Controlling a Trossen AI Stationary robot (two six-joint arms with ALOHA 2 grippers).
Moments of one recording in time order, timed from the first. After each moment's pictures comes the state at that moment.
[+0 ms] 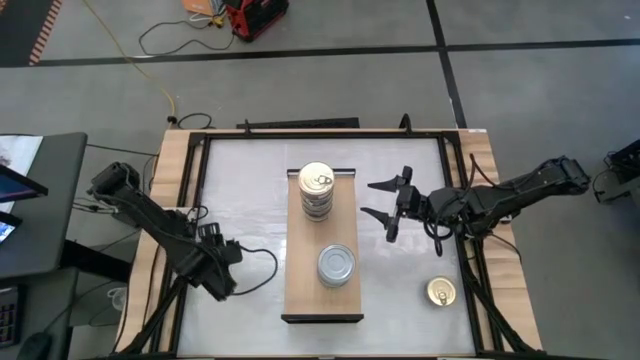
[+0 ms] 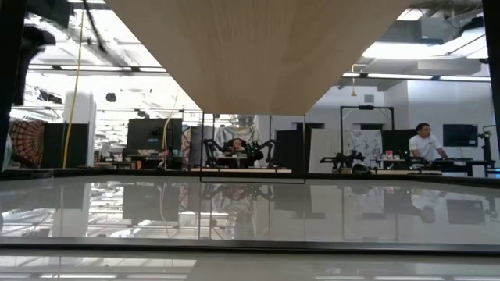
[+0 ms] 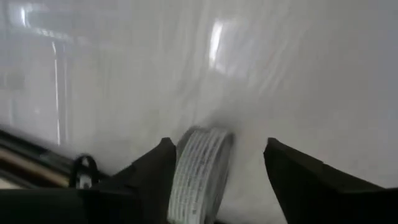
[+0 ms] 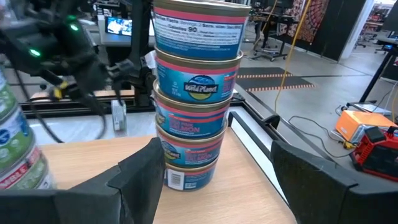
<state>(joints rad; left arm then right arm) -0.73 1.40 1.04 -1.31 -0.29 -0.95 0.27 1.00 0.75 0.09 0.60 -0.01</state>
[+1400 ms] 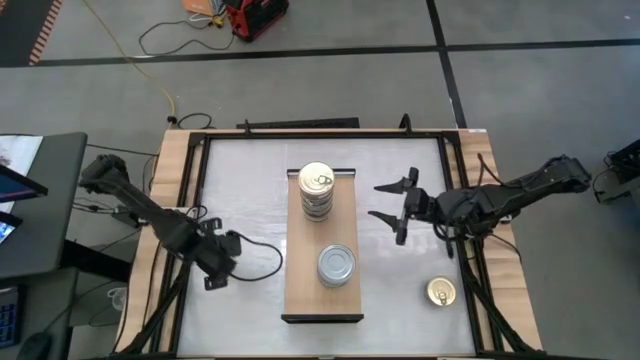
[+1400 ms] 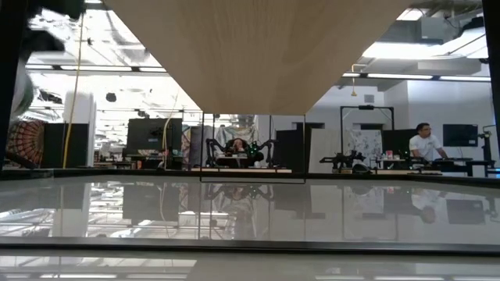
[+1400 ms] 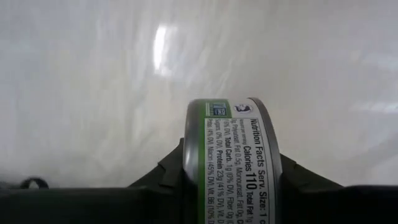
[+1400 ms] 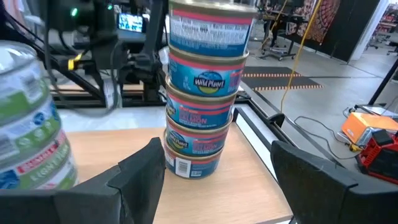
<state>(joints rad) -0.61 1.23 1.00 -1.20 -0.14 -0.81 0.31 0.93 0.75 0.00 0.61 -0.01</state>
